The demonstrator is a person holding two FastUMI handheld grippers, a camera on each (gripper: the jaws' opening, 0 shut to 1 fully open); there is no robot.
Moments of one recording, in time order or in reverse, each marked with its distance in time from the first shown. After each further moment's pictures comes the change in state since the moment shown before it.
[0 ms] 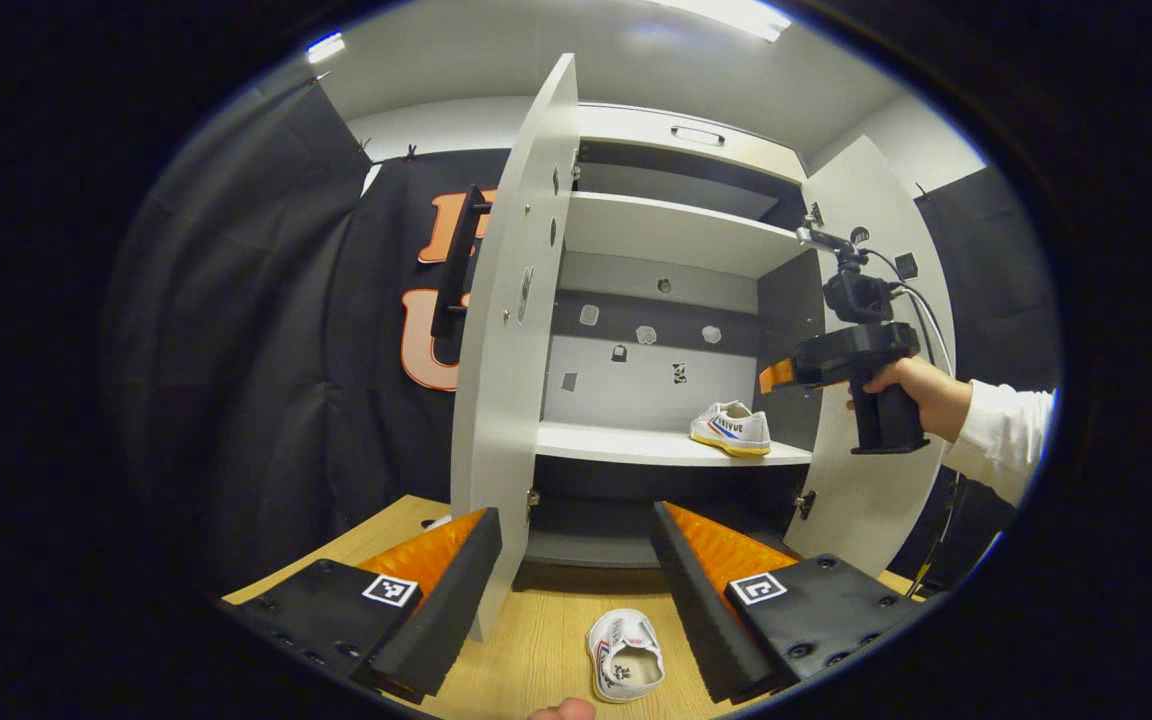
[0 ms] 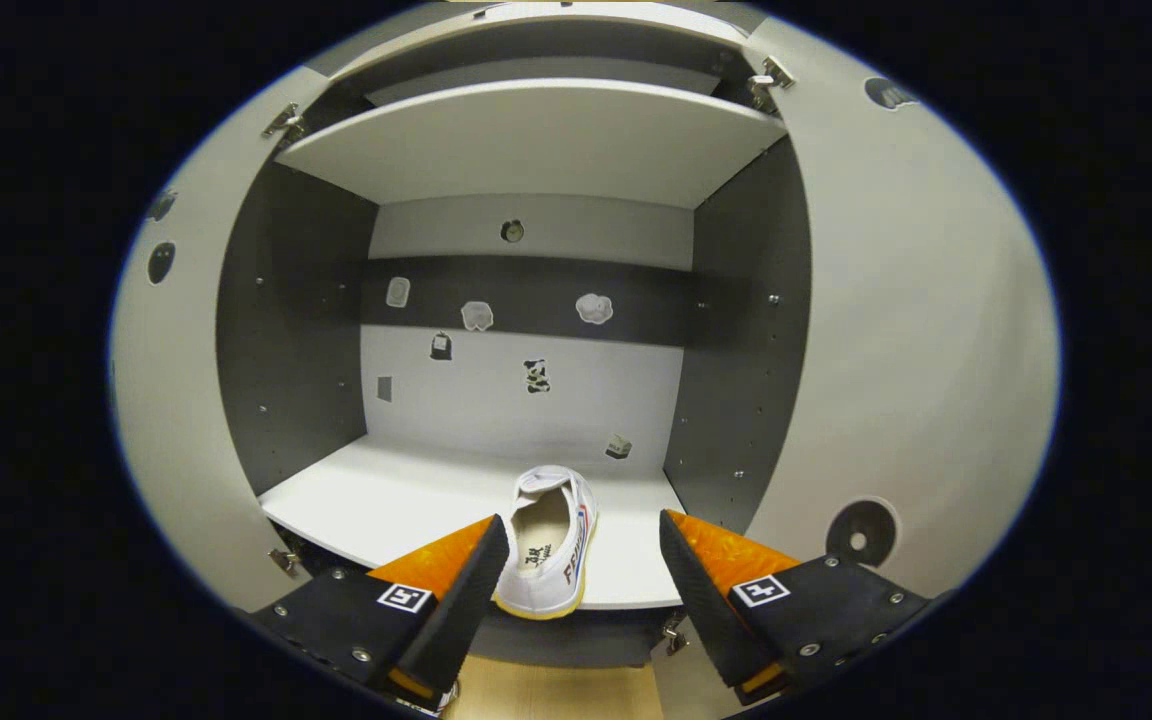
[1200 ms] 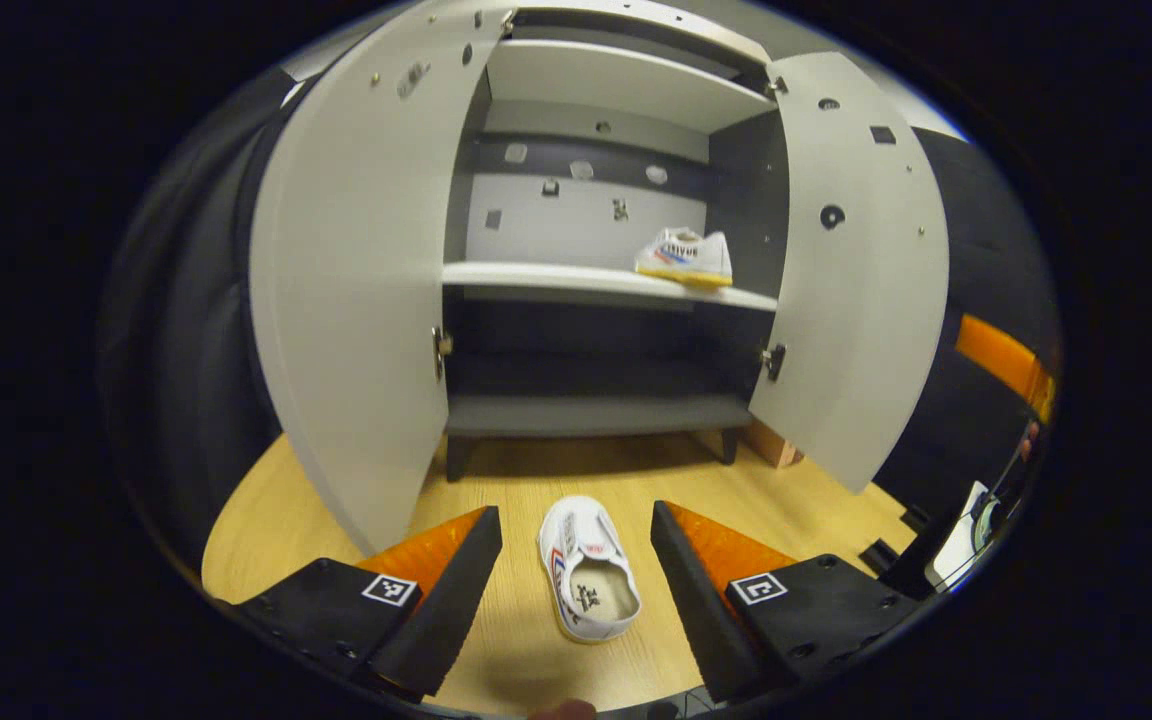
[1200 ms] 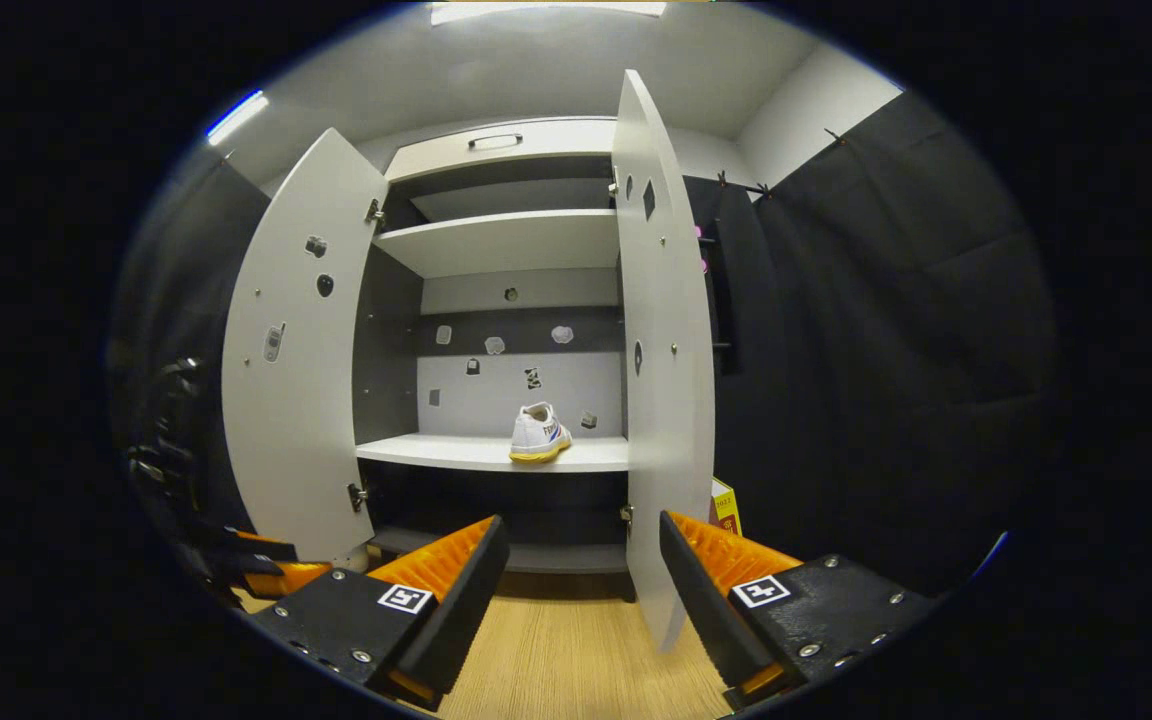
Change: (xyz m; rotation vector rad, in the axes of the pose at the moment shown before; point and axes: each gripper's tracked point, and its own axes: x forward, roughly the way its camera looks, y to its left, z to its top) left arm -0.008 -0.007 -0.166 0.047 0.547 -0.175; right arm -0.259 -0.030 -0.133 0.074 -0.217 -0.009
